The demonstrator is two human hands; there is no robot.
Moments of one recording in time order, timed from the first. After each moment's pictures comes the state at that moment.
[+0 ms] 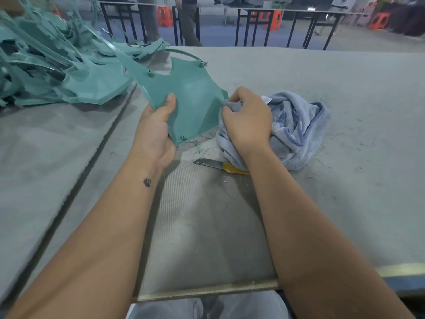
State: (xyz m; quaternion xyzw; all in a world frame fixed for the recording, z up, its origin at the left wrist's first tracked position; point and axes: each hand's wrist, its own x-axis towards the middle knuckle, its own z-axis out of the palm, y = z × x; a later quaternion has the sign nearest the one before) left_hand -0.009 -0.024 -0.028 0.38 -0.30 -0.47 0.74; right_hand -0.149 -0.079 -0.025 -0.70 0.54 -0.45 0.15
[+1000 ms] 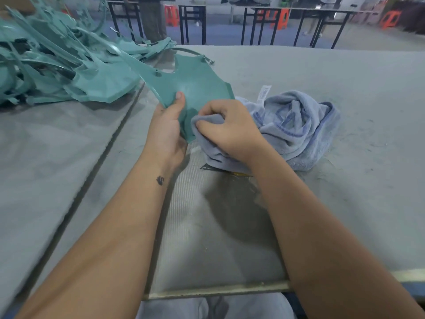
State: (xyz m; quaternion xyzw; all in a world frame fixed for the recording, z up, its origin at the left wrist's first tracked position) left_hand -0.017 -0.022 -0.025 0.36 -0.28 -0.47 0.75; right_hand -0.132 -0.052 -0.018 -0.79 0.36 -0.39 0.31
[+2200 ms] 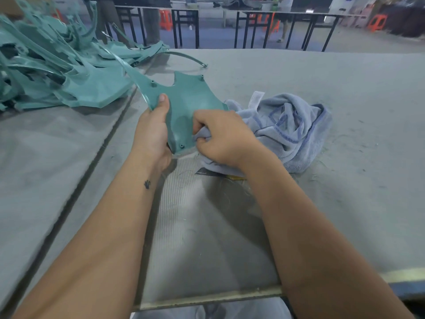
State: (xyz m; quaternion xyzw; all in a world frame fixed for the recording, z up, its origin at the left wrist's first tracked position) left_hand -0.003 -0.032 -0.032 0.41 -0.27 -0.45 0.74; right_hand -0.136 -0.056 -0.015 -0.90 0.36 -0.23 0.11
